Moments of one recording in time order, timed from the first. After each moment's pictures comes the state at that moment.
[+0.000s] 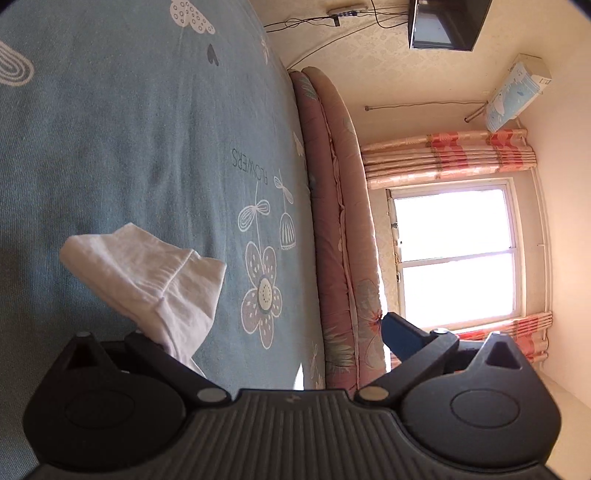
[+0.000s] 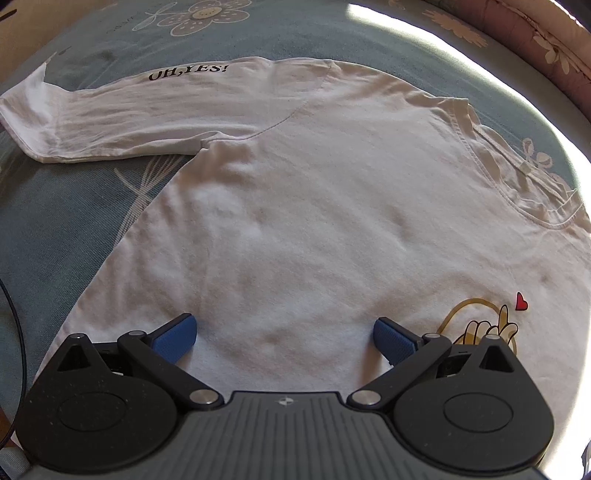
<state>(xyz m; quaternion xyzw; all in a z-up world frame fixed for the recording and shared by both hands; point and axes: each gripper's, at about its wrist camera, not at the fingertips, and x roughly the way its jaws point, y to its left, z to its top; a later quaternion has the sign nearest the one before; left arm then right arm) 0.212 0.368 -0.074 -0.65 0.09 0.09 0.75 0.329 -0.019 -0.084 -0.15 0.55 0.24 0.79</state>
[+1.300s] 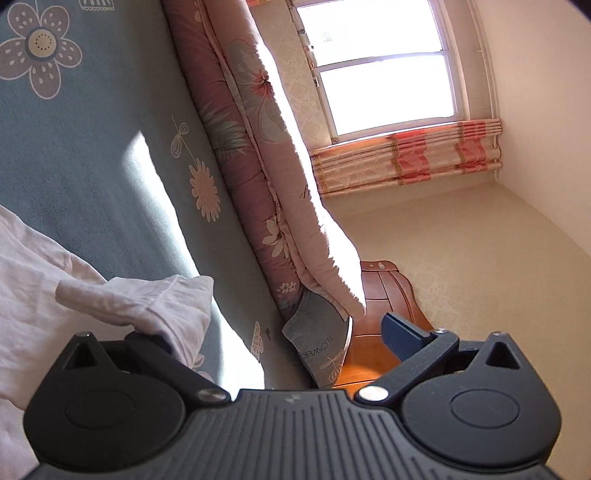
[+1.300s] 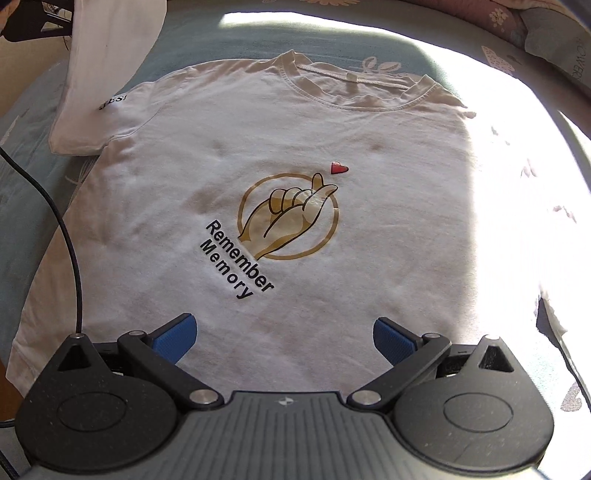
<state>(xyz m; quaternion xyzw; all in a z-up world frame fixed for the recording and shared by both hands) 0.367 0.098 0.000 -0.55 0.25 -0.18 0.77 0.291 -0.190 -0.061 -0.06 0.56 0.18 0.81</state>
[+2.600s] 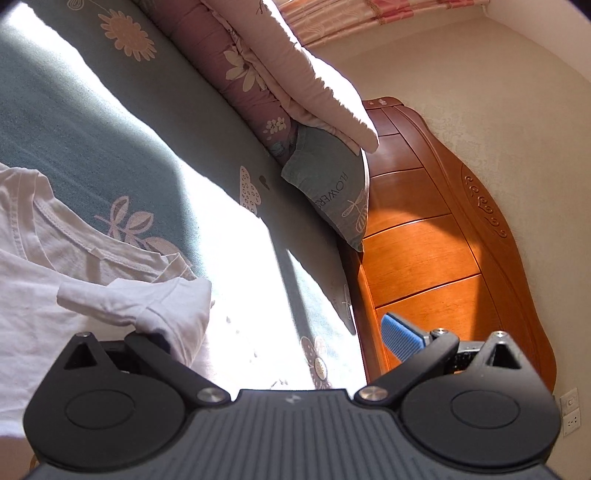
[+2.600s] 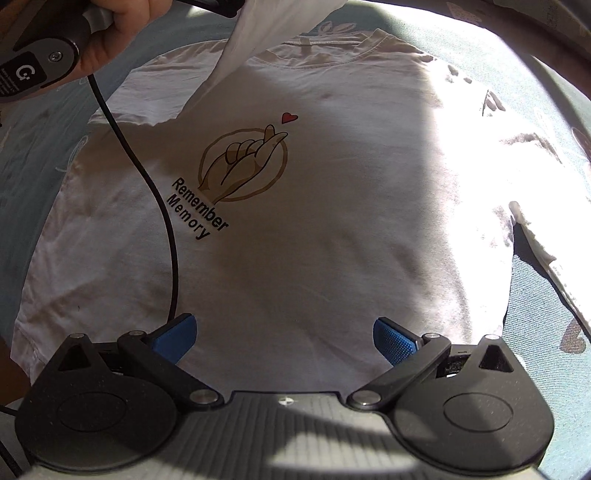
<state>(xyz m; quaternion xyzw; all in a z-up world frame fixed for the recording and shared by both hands) 0.408 -0.103 -0.036 -0.39 0.39 -0.30 0.78 0.269 -0.238 -0.070 -0.02 0.59 0.16 0.79</state>
